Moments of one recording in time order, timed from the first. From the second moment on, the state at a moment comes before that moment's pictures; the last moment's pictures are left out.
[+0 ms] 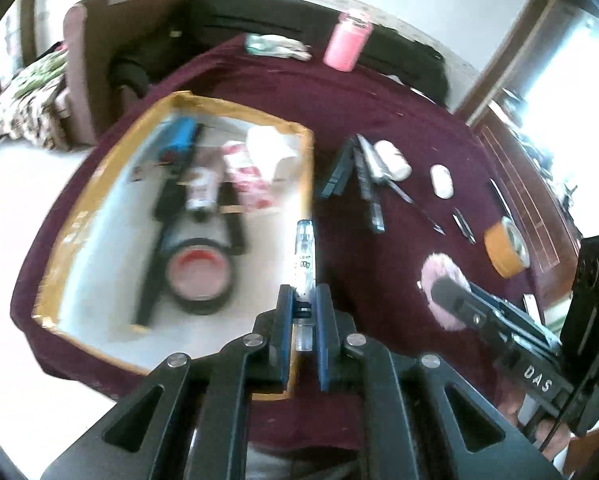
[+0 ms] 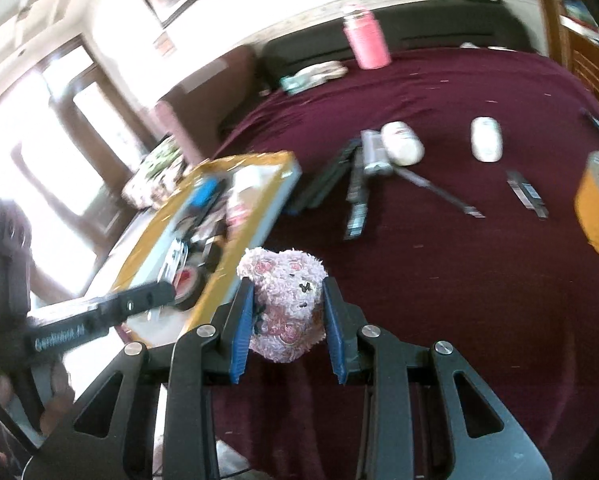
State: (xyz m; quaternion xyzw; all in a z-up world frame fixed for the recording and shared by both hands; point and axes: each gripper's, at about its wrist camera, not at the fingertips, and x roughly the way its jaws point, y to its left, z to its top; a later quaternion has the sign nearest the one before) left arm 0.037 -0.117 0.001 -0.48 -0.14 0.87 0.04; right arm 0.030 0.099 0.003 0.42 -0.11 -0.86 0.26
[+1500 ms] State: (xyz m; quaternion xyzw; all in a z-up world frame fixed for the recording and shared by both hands) left arm 0.004 -0.201 -0.050 -0.51 -0.10 0.85 -0.08; right arm -0.023 -0.048 -0.035 0.48 -0.03 -0.82 0.32
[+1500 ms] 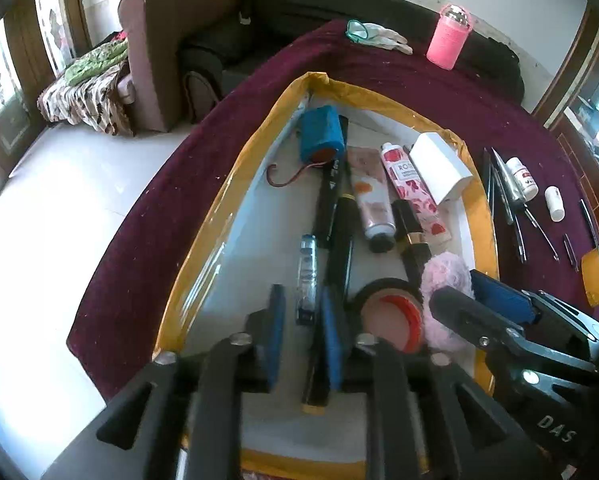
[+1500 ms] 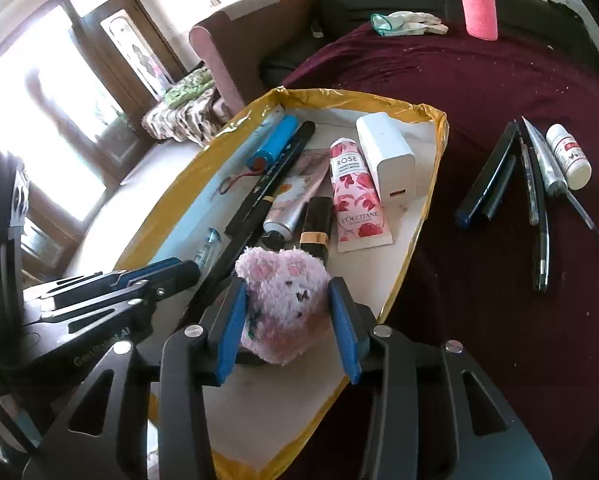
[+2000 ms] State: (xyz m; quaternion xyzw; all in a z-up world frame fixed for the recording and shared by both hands) left arm 0.028 -0.105 0.002 -0.44 0.00 0.89 -0.07; right arm 0.018 0.037 -0.003 0.43 -0.07 -0.84 0.32
